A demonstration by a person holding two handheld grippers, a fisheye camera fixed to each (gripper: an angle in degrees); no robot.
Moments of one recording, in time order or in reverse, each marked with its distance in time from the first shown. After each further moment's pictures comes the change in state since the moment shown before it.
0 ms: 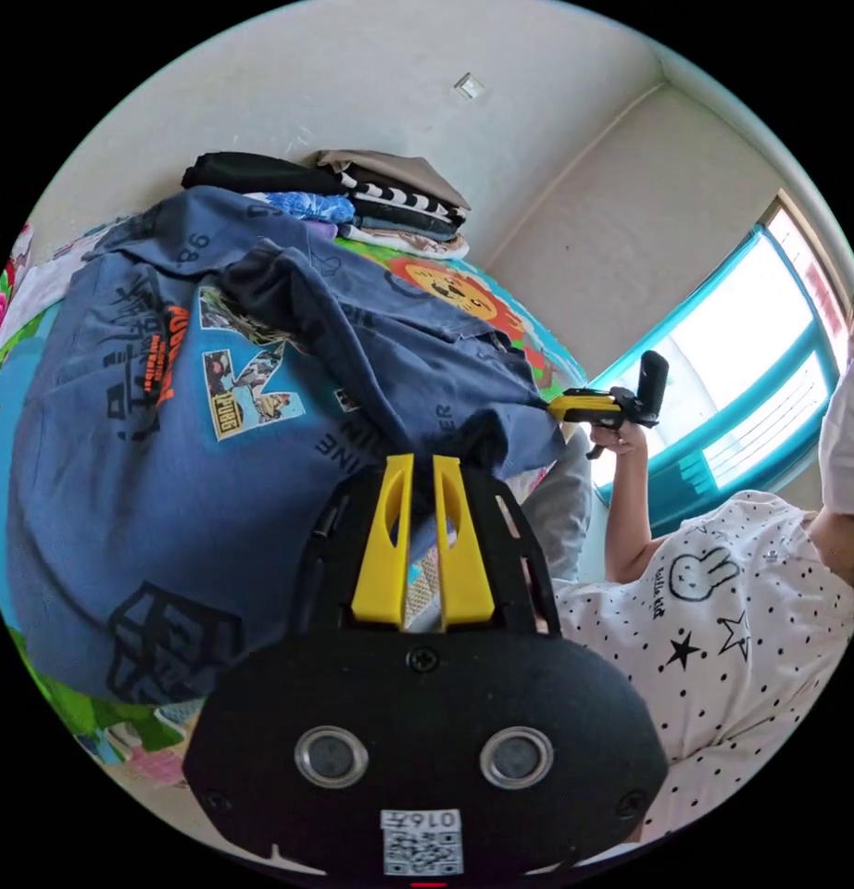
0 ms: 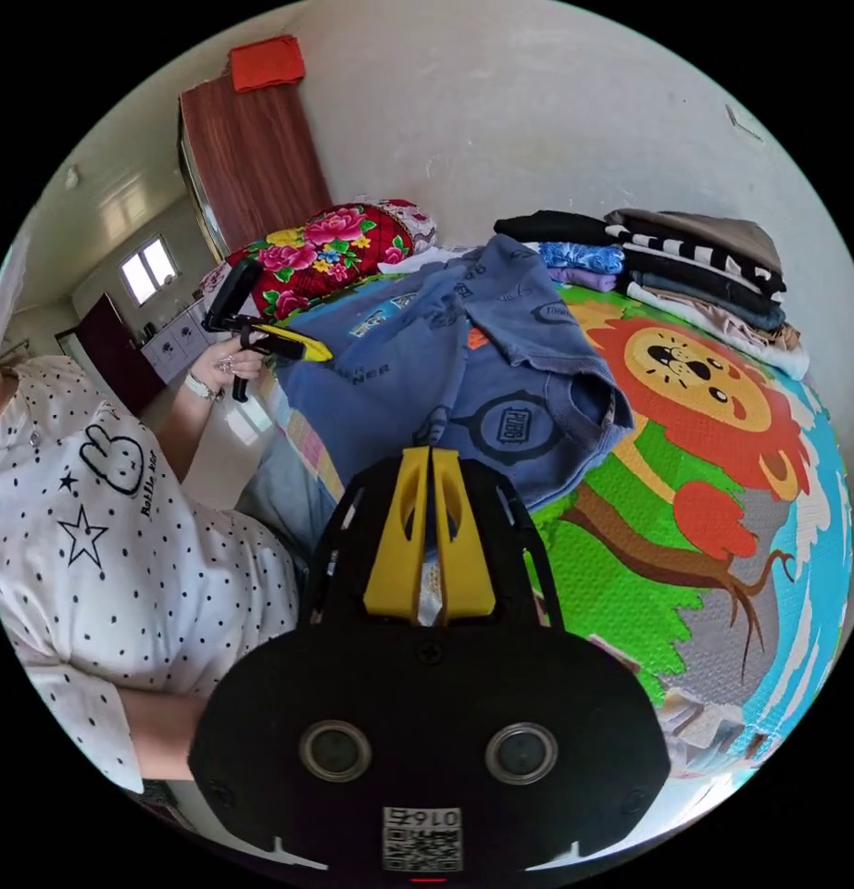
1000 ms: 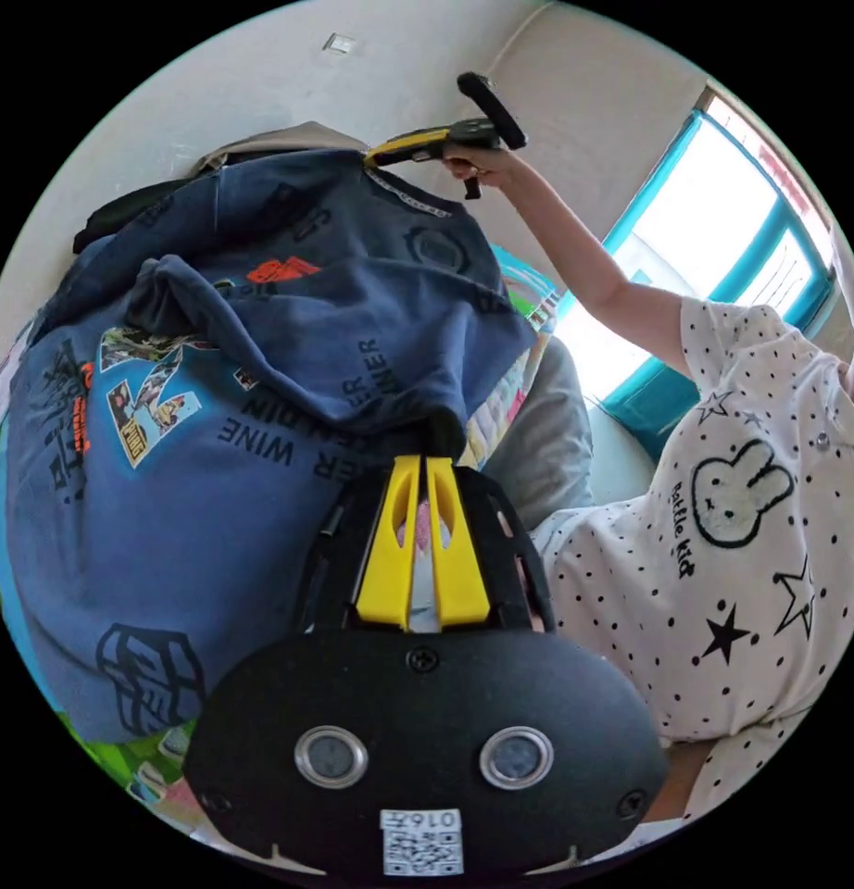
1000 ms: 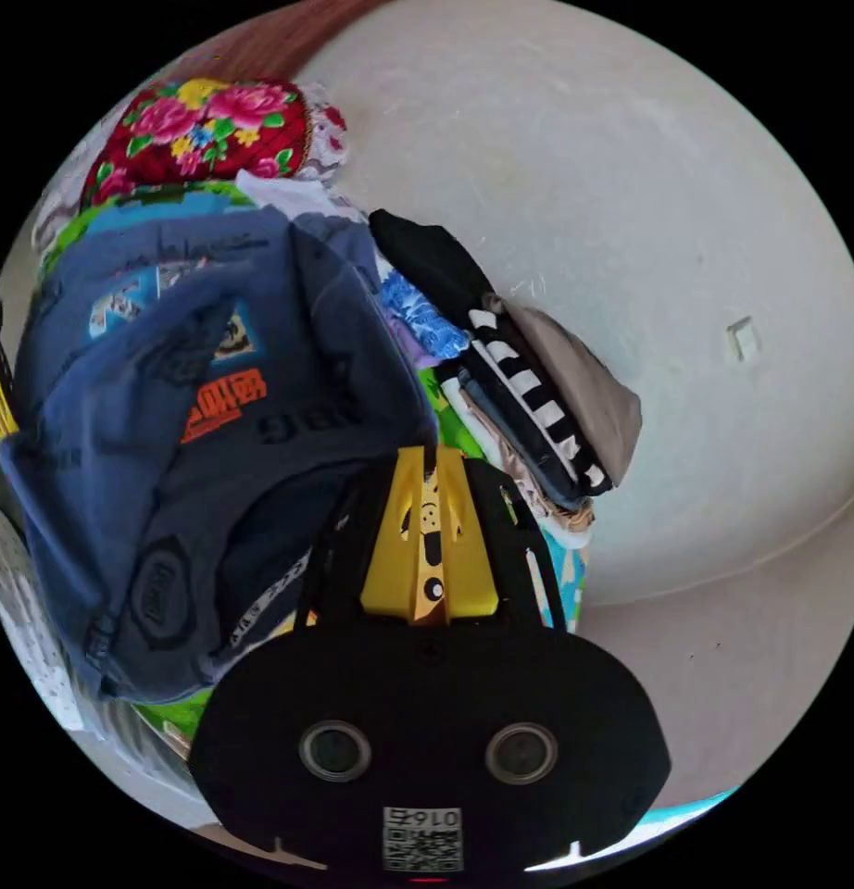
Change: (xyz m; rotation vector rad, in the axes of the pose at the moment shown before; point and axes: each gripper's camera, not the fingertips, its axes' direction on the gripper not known) left arm 0.061 0.012 0.034 -0.116 0.023 0.284; right arm 0.082 -0.276 0.046 -0.129 0.605 -0.239
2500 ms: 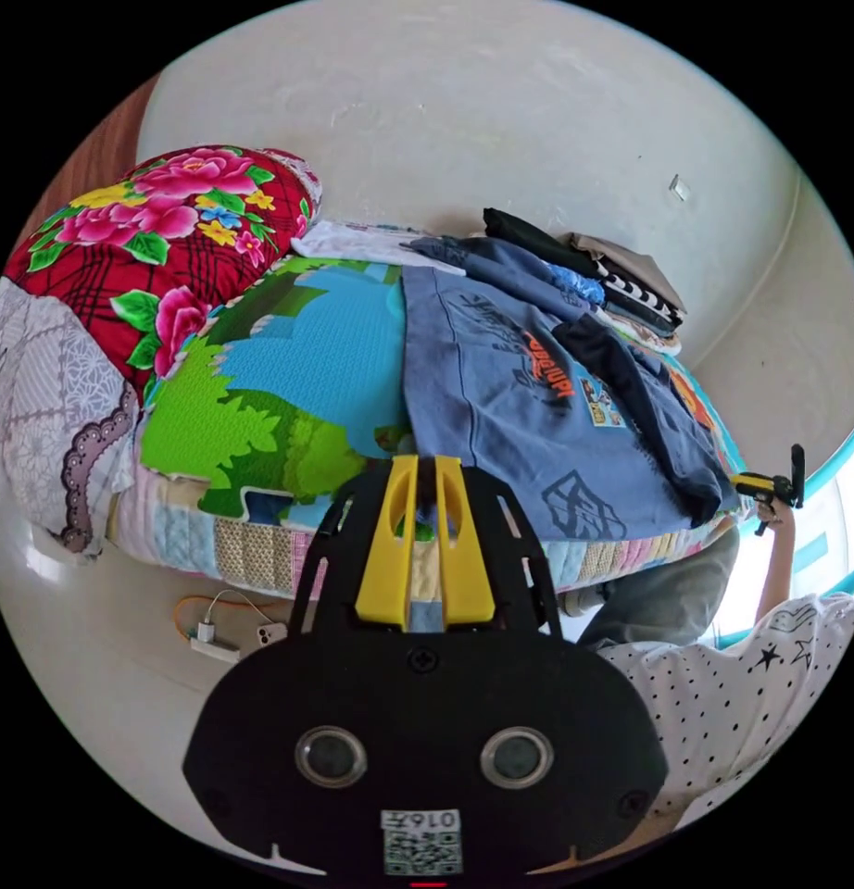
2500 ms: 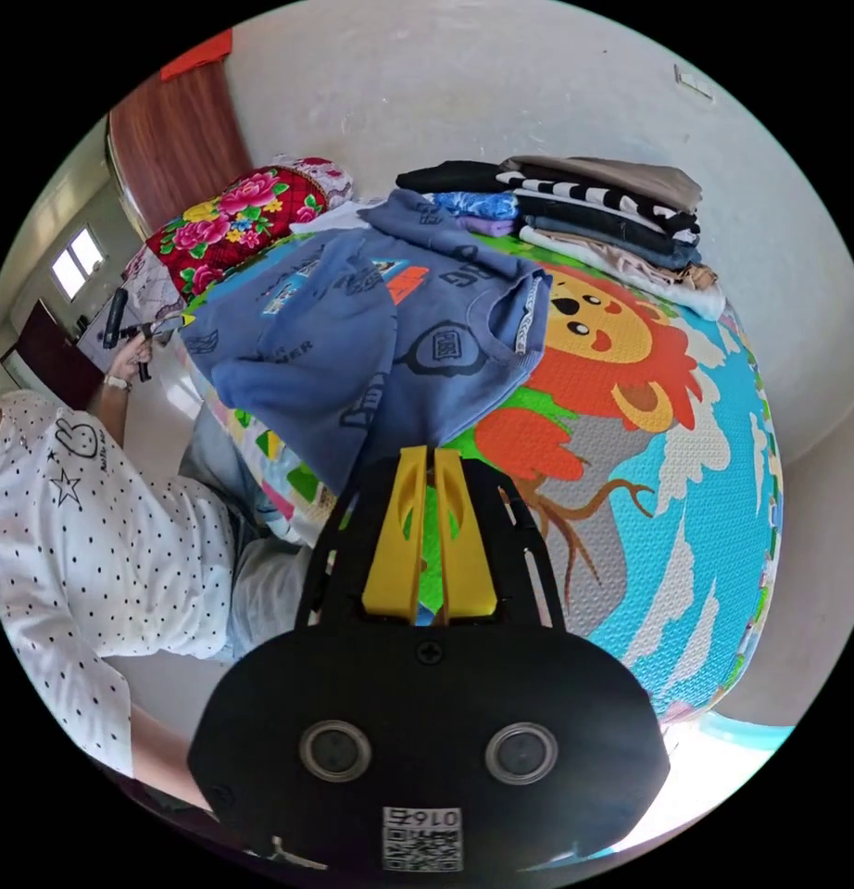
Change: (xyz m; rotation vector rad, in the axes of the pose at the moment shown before) left arm -0.122 0.120 -0.177 0.233 -0.609 -0.758; right arm 0.036 0.279 0.072 -0.119 -0.497 0.219
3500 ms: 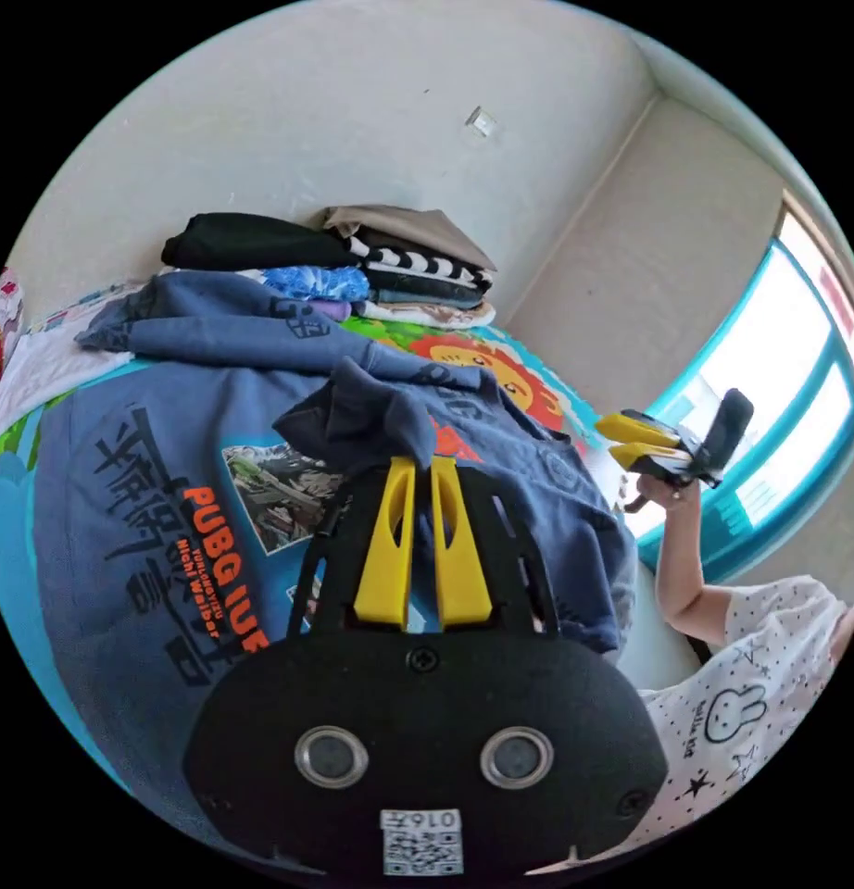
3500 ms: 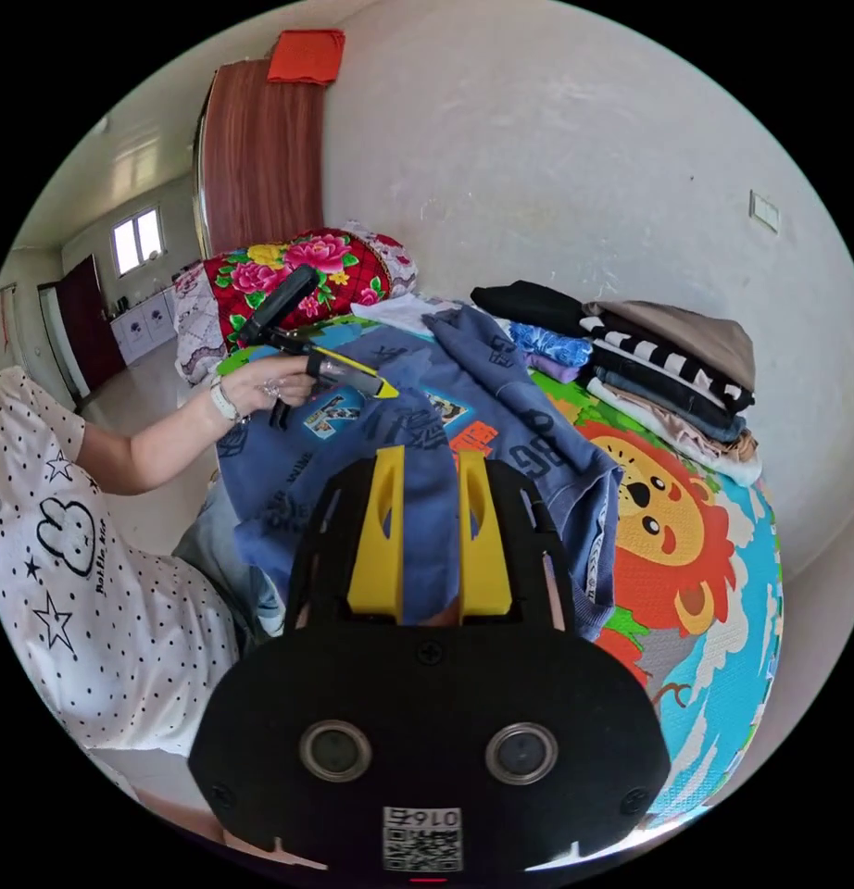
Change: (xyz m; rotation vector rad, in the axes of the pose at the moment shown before) left arm 0.237 -0.100 0.068 0.075 0.742 0.510; right arm -0.100 -0.084 -0.033 0.446 0.017 -0.131
